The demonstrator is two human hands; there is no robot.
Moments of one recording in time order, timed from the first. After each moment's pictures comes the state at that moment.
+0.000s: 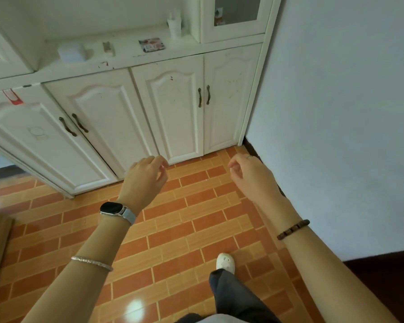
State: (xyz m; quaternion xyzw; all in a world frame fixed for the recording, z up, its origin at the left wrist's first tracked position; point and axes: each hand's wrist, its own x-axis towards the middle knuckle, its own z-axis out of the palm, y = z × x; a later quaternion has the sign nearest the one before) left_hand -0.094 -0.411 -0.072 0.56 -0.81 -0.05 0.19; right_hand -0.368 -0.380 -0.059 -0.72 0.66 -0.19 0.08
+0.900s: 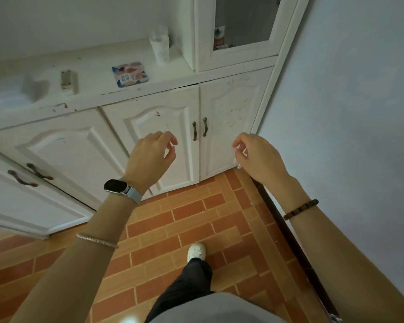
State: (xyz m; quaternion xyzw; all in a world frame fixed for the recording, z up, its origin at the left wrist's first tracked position) left_hand -0.170 -0.773 -0.039 0.51 -0.82 -0.04 0.25; right_hand -0.432 -0.739 -0.036 -0.72 0.66 -0.20 0.08
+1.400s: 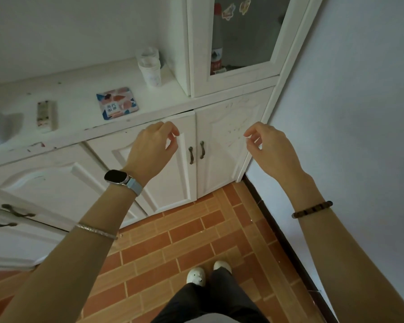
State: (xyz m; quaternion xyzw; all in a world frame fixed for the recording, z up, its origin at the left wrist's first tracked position) left_hand -0.195 -0.930 -0.021 0.48 -0.83 -0.05 0.28; right_hand -0.467 -0.868 -0.003 -0.68 0.68 -0.25 0.08
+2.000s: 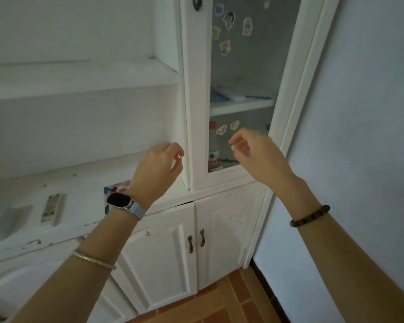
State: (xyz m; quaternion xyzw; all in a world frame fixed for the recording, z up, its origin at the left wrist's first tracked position) left_hand -0.242 -1.044 0.112 0.44 -0.82 0.07 0.36; right_hand -0.485 -1.006 0.149 -0.73 0.59 -0.34 0.02
